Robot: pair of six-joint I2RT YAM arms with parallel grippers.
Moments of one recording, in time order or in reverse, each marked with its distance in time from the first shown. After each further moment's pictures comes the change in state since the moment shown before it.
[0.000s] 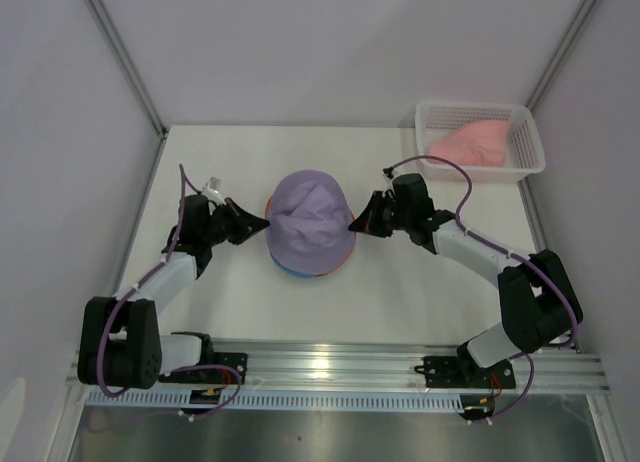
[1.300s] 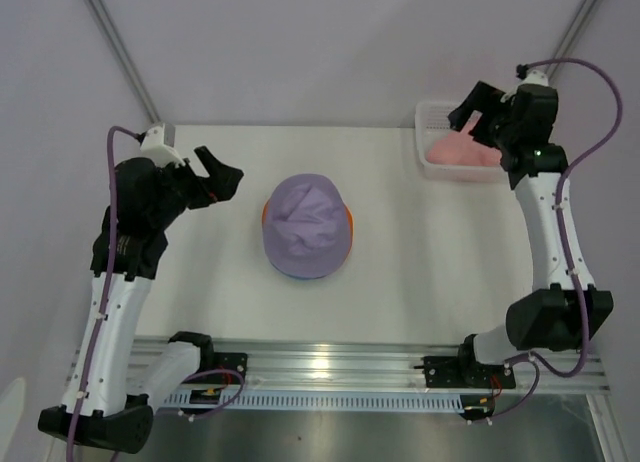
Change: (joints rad) left arm -0.059 -0.309 0.642 -0.735 -0.320 0.373; right arm -0.451 -0.089 0.638 -0.455 0.212 -0.315
